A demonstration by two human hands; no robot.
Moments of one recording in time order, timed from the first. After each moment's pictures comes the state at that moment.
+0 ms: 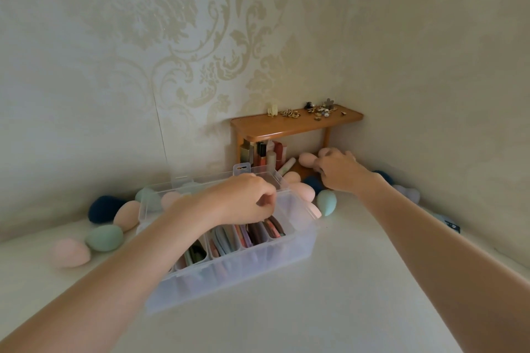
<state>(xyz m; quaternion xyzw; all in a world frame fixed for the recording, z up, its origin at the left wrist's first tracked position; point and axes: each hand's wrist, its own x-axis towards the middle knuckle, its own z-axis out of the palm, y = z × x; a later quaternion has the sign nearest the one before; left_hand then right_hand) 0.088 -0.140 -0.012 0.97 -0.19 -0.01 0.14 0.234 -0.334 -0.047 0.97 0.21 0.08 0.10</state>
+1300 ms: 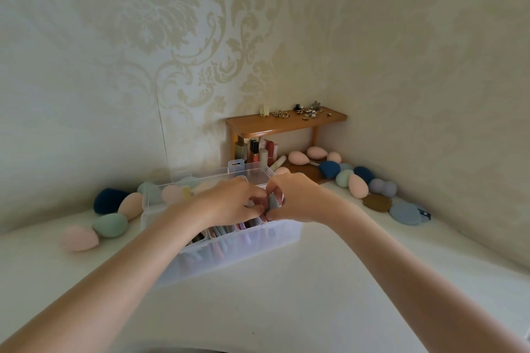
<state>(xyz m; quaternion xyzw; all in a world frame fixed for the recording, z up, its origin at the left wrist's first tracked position) 0.073 -0.136 -0.029 0.98 -0.17 -0.04 0.12 0.095 -0.286 -0.020 0.95 0.30 -0.01 -0.12</state>
